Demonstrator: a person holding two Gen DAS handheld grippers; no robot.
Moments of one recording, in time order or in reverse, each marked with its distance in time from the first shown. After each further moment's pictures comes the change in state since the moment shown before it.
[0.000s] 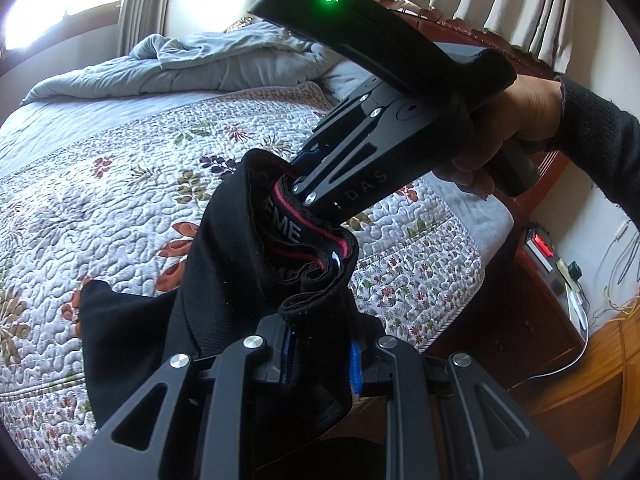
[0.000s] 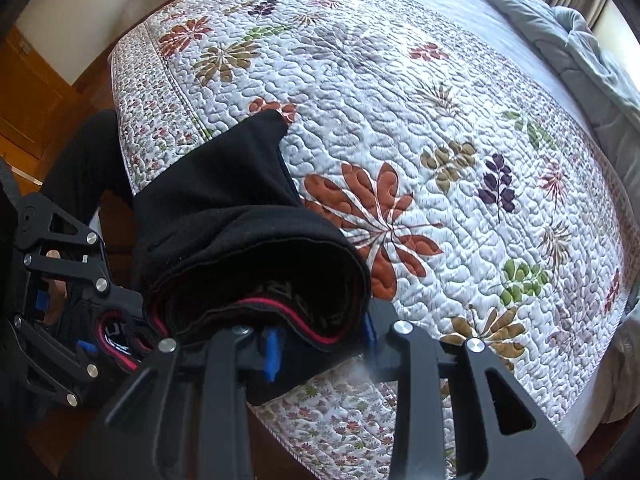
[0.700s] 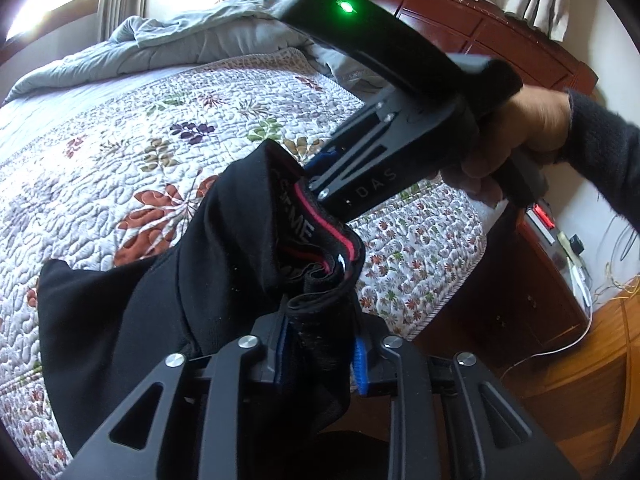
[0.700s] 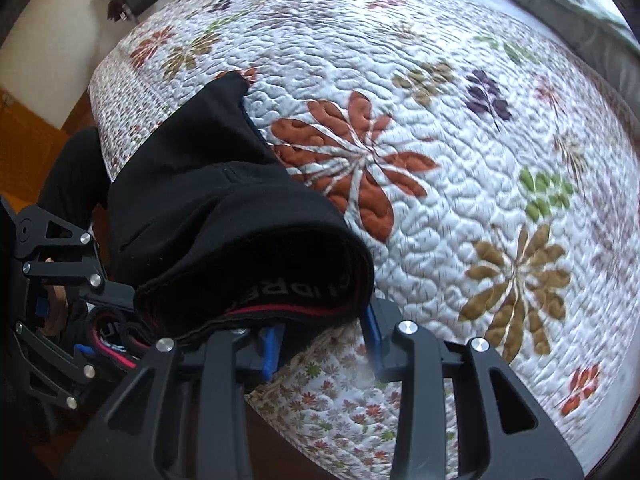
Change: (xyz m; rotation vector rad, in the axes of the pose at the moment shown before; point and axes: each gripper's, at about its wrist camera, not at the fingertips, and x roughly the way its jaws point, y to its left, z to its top) left arm 0.041 -0.019 -0.021 0.019 0.086 -0.037; right arm 0.038 -0.028 -0.068 0.195 -0.017 0.051
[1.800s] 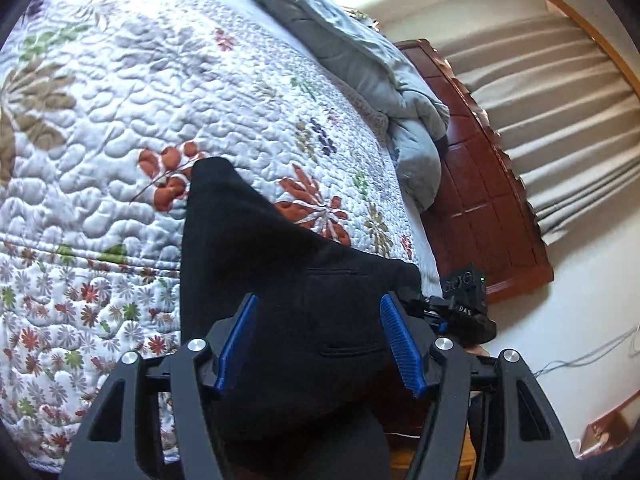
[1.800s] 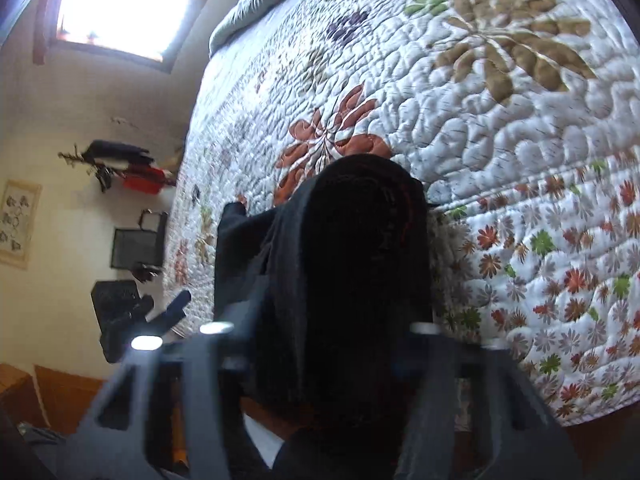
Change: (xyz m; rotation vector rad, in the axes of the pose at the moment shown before) left arm -0.082 0.248 -0.065 -0.635 -0.118 -0.326; right arm 0.032 0.005 -0.093 0.864 -0.397 0.405
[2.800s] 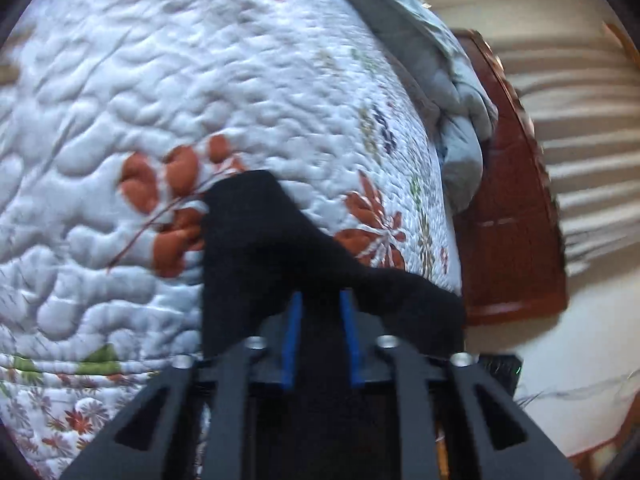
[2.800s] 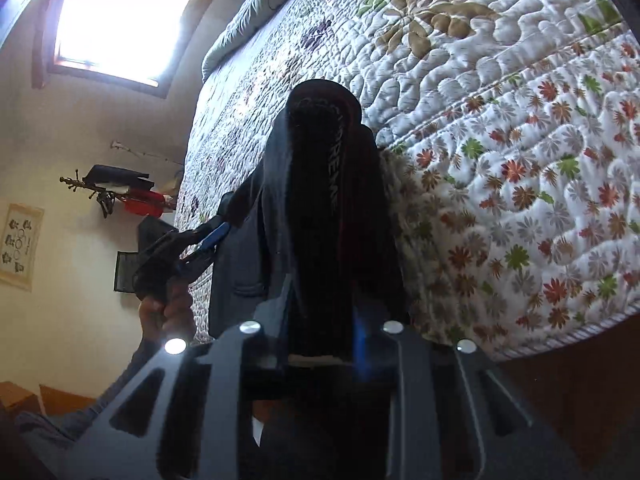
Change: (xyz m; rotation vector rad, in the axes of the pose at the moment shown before) left arm 0.080 0.063 0.060 -0.155 0.127 0.035; right arm -0.043 -0.035 -0.070 0.099 -0.090 0.023
